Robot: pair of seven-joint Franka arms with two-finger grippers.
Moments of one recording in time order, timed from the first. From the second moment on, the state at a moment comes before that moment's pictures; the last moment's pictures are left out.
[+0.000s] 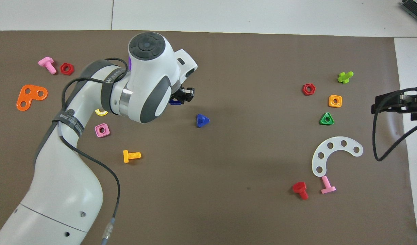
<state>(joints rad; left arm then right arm) -0.50 0.55 0.04 -1.37 -0.10 1.89 -0.28 0.05 -0.03 -0.08 -1.60 0.00 1.58 0.15</state>
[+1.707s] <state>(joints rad) -0.11 0.14 0.05 -1.79 -0.08 1.93 0.13 0.05 -0.03 -0.08 -1.60 0.00 1.58 0.15</state>
